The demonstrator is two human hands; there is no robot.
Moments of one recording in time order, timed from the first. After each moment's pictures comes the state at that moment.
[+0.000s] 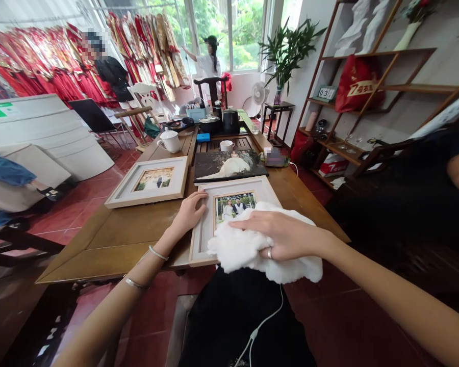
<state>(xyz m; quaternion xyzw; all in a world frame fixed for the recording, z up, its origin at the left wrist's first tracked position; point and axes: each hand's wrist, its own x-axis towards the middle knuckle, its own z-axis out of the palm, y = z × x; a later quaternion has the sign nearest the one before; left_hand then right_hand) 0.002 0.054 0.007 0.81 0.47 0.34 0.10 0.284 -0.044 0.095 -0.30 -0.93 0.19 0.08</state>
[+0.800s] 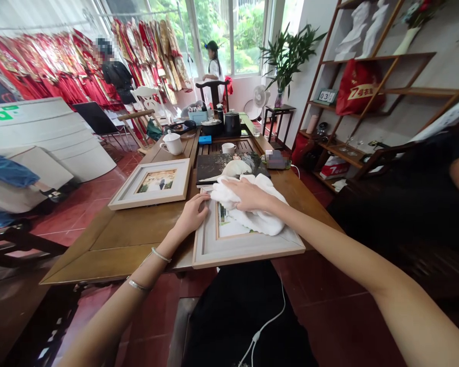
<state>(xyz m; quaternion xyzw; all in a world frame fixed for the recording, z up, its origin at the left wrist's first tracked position) 0.002 0.055 0.006 0.82 0.45 0.35 0.10 0.233 0.065 0.065 -0.43 -0.90 0.06 0.08</state>
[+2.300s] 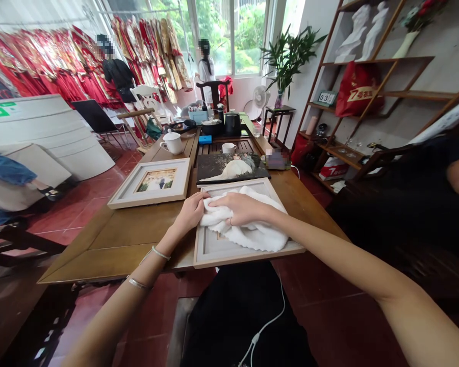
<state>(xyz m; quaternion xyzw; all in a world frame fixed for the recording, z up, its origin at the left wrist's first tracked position) 0.006 0.054 0.021 0.80 0.48 0.35 0.11 0.215 0.038 0.073 -0.29 -0.94 0.16 0.11</state>
